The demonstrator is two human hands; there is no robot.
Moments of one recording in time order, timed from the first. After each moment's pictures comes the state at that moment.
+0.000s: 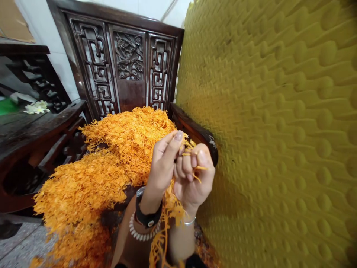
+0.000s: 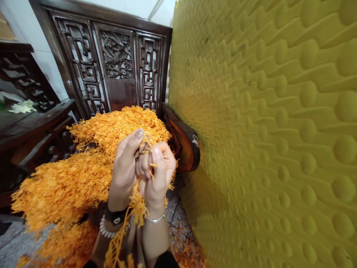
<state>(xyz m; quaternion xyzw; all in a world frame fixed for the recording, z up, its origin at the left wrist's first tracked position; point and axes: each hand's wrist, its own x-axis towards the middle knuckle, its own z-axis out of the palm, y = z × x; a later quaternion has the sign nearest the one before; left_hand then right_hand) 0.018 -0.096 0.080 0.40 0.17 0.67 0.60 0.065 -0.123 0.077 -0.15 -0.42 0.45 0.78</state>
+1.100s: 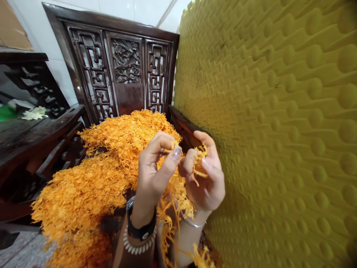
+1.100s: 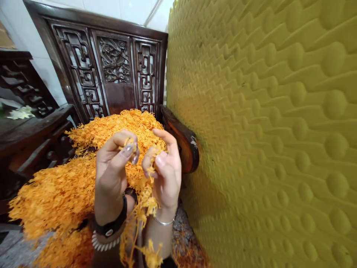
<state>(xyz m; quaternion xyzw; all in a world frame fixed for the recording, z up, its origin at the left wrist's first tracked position) 0.002 -0.116 0.086 0.52 0.19 0.72 0.42 0.089 -0.129 0.081 -0.19 -0.50 0.46 0.71</state>
